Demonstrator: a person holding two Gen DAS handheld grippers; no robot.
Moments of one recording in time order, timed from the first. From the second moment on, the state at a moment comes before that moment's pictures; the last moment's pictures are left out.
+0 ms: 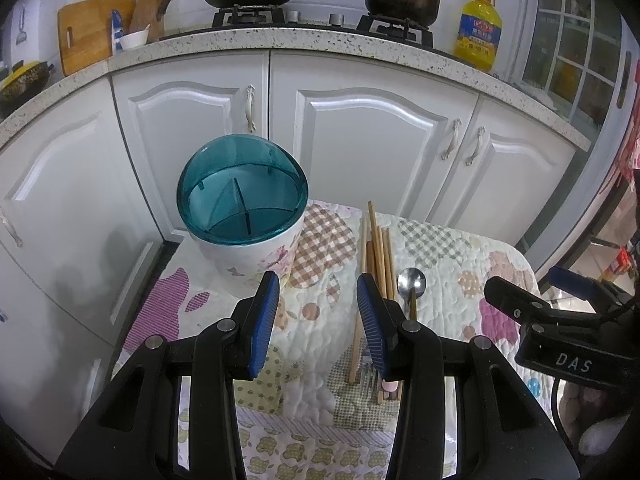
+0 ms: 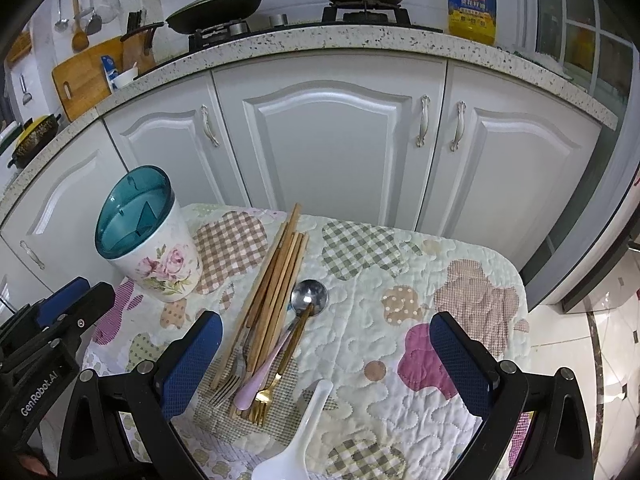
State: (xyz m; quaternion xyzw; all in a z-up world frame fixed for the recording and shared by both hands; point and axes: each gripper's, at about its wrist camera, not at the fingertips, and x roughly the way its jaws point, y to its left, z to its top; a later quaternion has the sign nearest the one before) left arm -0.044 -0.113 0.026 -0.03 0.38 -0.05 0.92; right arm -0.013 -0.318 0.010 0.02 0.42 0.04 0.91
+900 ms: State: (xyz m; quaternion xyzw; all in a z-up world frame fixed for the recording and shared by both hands) left arm 0.013 -0.155 -0.028 0.01 0.44 -0.12 0.89; right arm 0.139 -0.293 -0.102 0.04 0.54 0.16 0.83
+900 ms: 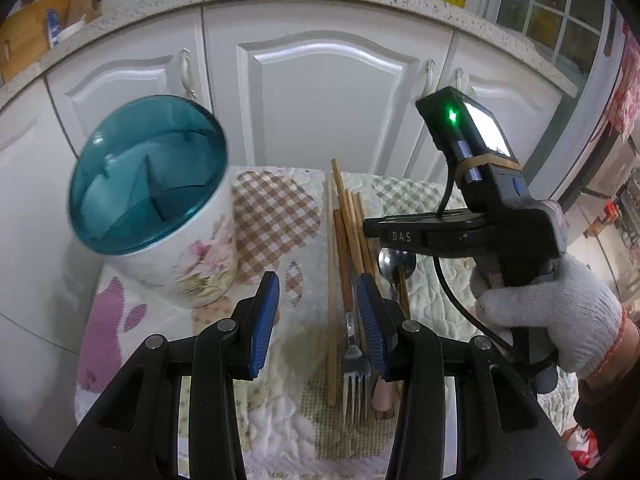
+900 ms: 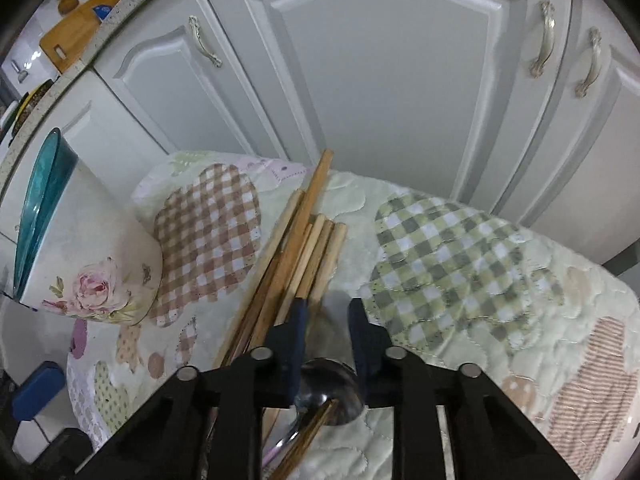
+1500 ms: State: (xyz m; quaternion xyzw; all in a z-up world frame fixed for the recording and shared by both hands) left arm 0.051 -0.177 -0.063 0.01 0.48 -0.12 0.87; right arm 0.168 -0.329 -0.074 0.12 0.51 0.18 0.83
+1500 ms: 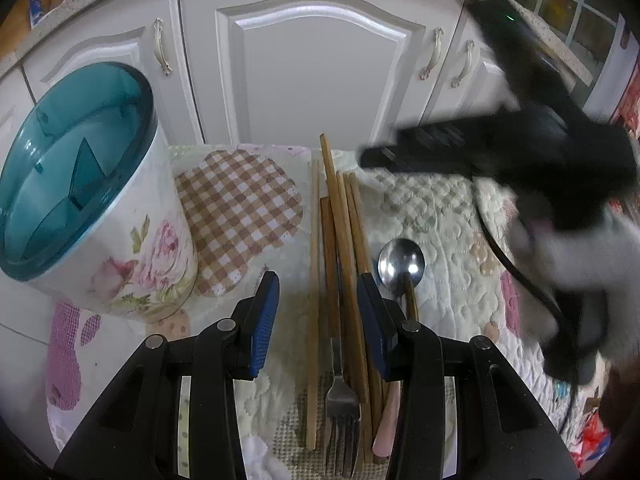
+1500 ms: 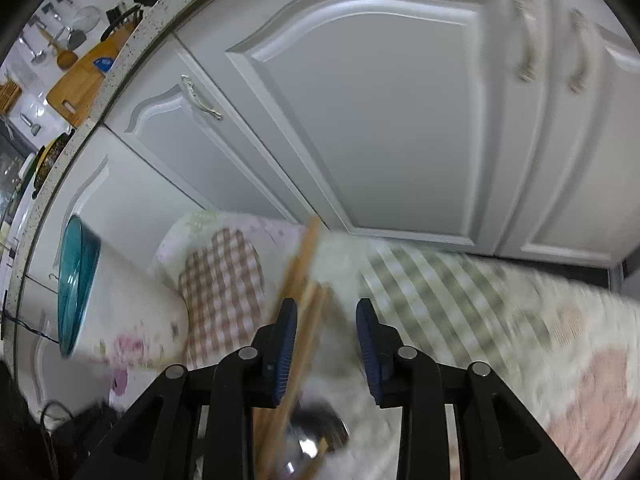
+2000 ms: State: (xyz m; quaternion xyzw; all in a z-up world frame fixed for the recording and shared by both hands) left arm 0.079 -0.170 -0.078 -0.01 0.49 -0.09 0.86; right arm 0.192 -0.324 -0.082 0.12 0.53 0.21 0.81
